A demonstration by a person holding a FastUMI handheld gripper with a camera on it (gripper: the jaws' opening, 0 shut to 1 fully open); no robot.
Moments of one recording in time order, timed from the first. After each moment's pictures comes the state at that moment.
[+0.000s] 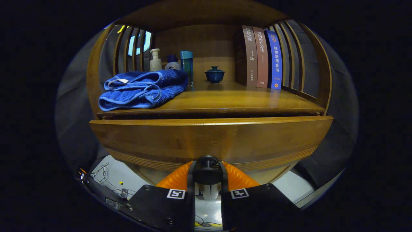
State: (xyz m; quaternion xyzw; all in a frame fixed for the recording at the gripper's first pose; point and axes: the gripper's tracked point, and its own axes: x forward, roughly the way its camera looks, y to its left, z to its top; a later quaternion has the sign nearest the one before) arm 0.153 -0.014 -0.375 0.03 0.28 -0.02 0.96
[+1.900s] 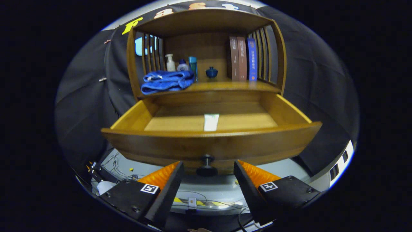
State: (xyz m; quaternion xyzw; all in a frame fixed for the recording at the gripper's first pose) arm -0.031 -0.006 -0.290 0.04 0.30 -0.01 0.95
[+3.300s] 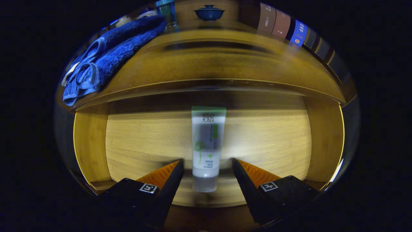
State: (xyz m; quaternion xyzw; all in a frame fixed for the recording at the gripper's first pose) arm 0.132 -0.024 -0.415 0.03 0.62 -0.03 0.78
